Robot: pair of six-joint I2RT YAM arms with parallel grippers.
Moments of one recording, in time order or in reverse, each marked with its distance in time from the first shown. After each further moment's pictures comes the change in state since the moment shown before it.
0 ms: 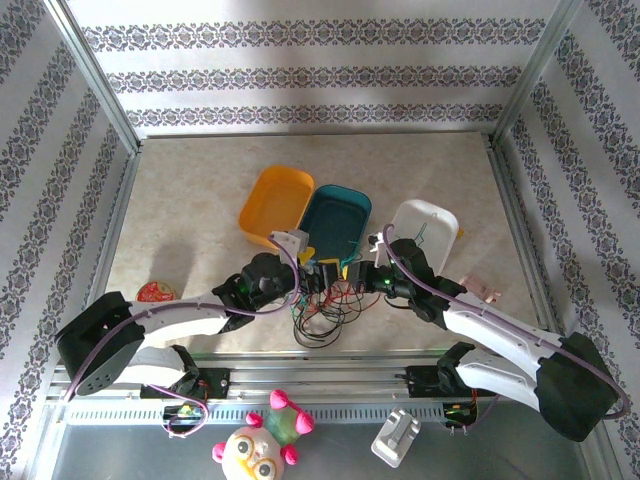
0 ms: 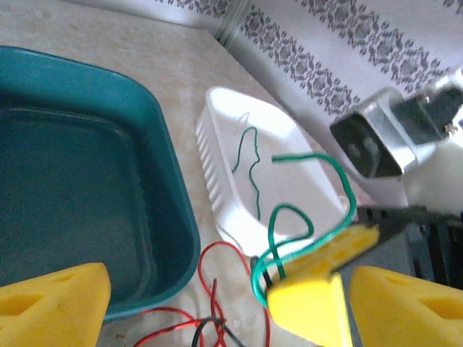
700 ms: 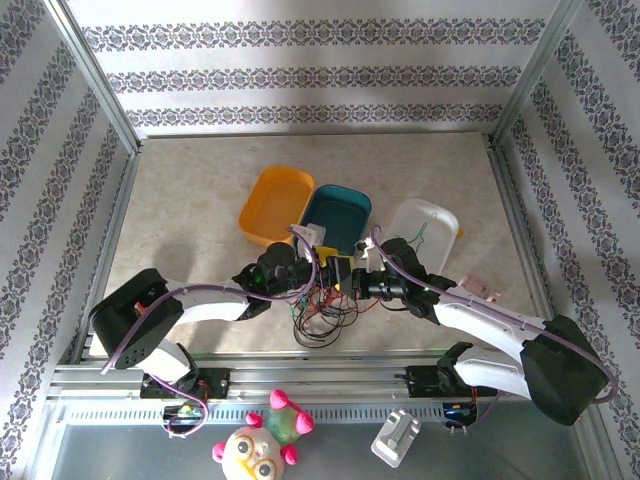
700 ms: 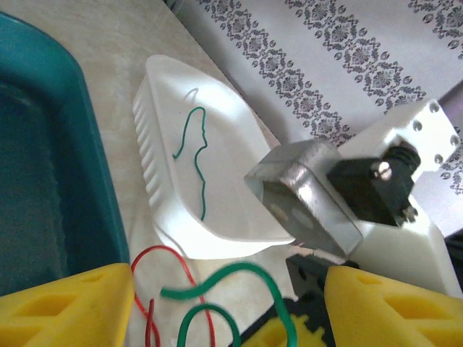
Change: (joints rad) left arm 0.025 0.221 0.116 0.117 0.202 -0.100; right arm 0.003 0.105 0.007 0.021 -0.153 -0.018
